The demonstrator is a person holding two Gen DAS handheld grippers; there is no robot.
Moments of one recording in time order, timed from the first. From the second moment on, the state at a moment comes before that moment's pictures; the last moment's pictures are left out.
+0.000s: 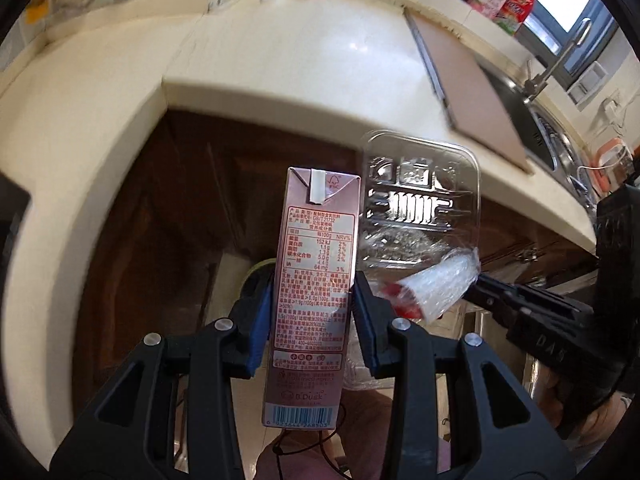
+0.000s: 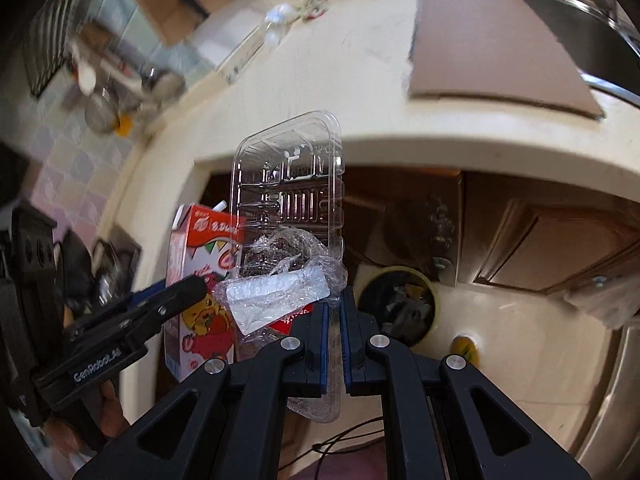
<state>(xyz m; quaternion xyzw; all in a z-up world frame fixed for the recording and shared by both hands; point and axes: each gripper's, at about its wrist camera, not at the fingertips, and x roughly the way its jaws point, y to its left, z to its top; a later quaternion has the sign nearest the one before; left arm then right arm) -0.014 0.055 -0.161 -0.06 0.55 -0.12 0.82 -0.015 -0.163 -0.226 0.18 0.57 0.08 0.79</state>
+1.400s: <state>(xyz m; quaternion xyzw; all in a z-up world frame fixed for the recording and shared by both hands) 0.008 0.082 -0.601 -0.07 0.62 -0.01 0.78 0.008 -0.095 -0.681 -0.02 0.63 0.07 0.77</state>
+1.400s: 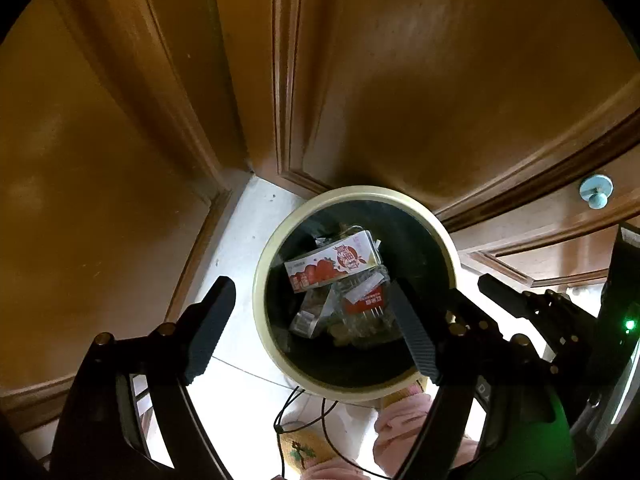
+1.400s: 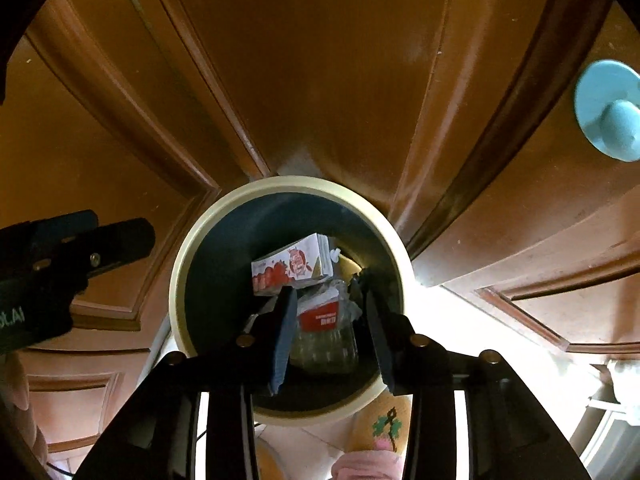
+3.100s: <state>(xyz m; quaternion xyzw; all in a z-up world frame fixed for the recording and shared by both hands) -0.015 0.066 0.042 0.01 0.36 -0.06 0.93 -0.008 -0.093 0.010 0.03 0.43 0.04 0.90</state>
